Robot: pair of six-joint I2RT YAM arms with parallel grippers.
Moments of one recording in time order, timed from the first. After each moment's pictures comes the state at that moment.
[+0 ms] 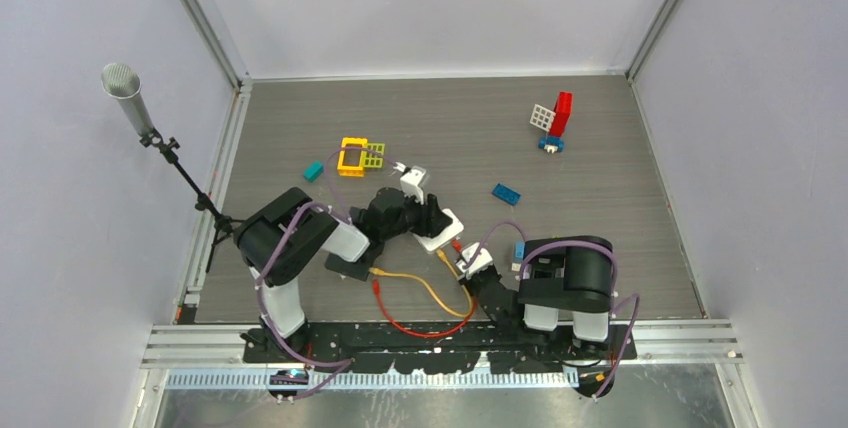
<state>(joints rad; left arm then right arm) -0.75 1.82 0.57 0.88 0.18 -0.44 1.33 1.88 0.12 1.46 0.87 0.03</state>
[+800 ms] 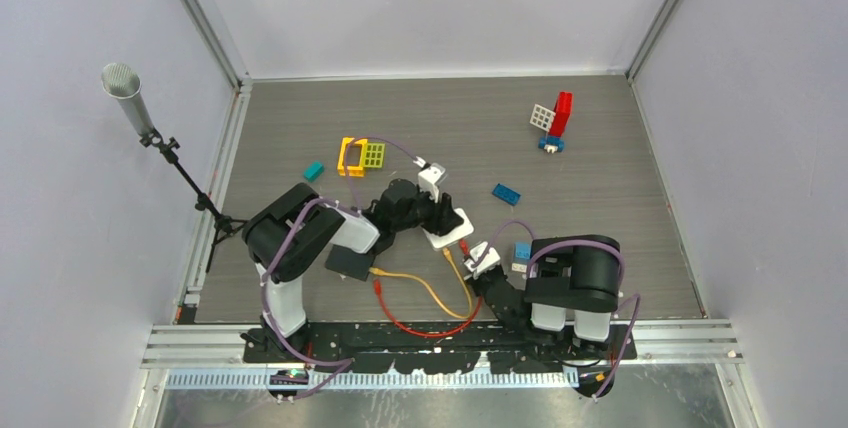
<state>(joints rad) -0.77 1.87 0.69 0.78 0.28 -0.31 1.30 1.85 0.07 1.48 0.82 0.05</state>
